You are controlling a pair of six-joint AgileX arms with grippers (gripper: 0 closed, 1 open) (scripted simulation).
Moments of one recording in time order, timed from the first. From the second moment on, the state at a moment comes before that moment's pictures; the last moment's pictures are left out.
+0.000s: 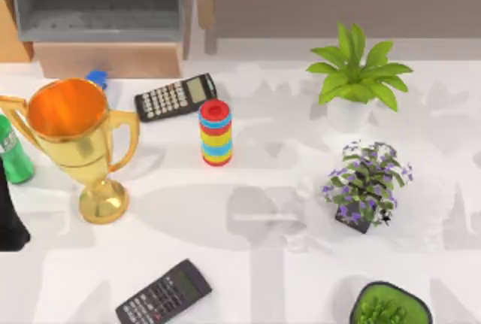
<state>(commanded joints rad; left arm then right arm) 0.00 0.00 0.00 0.00 0.00 0.00 0.00 0.00 0.00 0.00 0.00 0.00</state>
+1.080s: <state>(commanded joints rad) 0.21 1.06 0.51 0.54 0.20 0.75 0.00 0.00 0.00 0.00 0.00 0.00</state>
